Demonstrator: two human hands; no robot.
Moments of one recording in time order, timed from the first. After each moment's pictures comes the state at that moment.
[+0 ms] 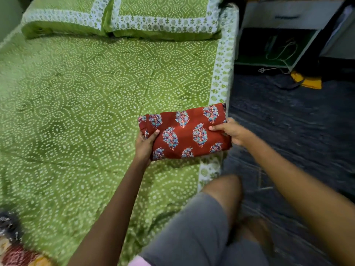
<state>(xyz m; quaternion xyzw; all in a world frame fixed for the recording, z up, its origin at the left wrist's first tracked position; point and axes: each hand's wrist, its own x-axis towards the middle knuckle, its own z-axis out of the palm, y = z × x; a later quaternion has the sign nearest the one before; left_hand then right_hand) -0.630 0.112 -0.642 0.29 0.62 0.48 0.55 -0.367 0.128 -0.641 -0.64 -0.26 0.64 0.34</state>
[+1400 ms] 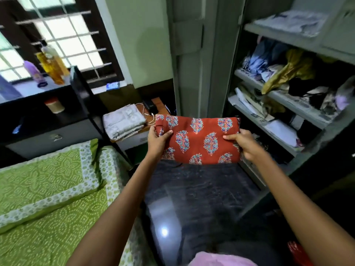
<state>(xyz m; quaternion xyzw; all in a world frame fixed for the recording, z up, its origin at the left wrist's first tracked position) -0.070 0.306 -0.244 0.57 0.37 0.32 0.67 0.098 0.114 -0.225 -0.70 -0.06 0.33 0.63</state>
